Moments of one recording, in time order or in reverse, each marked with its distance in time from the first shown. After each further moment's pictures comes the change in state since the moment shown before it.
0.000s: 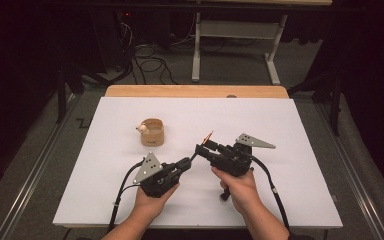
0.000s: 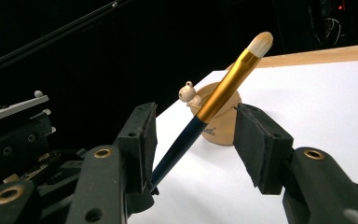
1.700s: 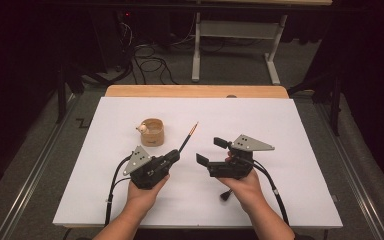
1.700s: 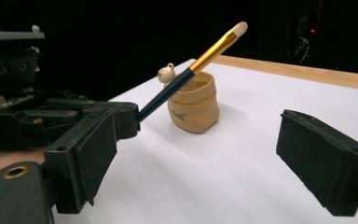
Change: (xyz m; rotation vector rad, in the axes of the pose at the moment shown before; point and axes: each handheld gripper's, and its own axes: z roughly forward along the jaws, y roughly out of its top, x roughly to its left) left arm 0.026 0.004 -0.010 -0.004 0.086 -0.046; right arm 0.009 0.004 -0.006 0.079 -0.102 -0.251
